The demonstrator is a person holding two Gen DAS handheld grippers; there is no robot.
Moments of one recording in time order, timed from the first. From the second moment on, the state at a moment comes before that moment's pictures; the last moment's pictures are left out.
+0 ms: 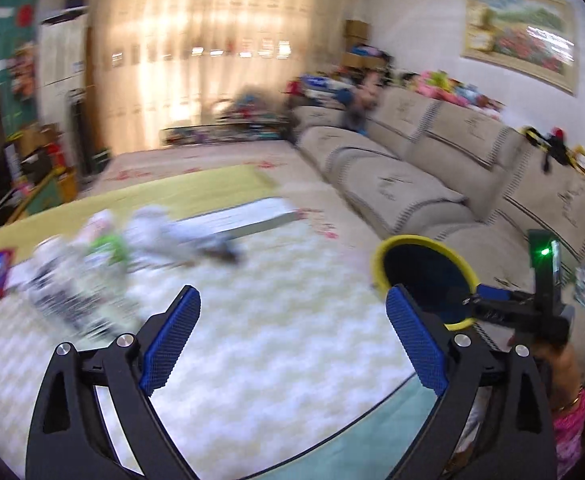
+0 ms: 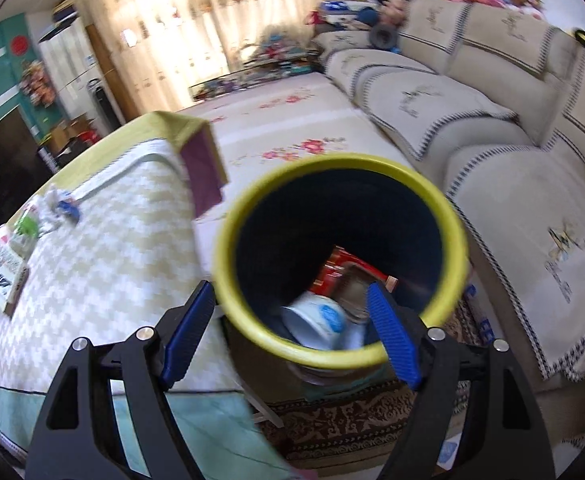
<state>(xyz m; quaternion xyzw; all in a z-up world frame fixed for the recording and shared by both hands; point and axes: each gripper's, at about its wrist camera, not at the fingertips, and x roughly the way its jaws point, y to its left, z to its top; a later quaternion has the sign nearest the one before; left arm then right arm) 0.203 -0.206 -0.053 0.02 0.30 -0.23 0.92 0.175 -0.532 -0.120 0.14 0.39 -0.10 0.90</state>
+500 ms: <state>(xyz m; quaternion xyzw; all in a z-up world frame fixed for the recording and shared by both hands) 0.185 -0.032 -0.063 -0.06 0.29 -0.10 0.95 0.254 -0.350 -0.084 0.03 0.40 0.08 0.91</state>
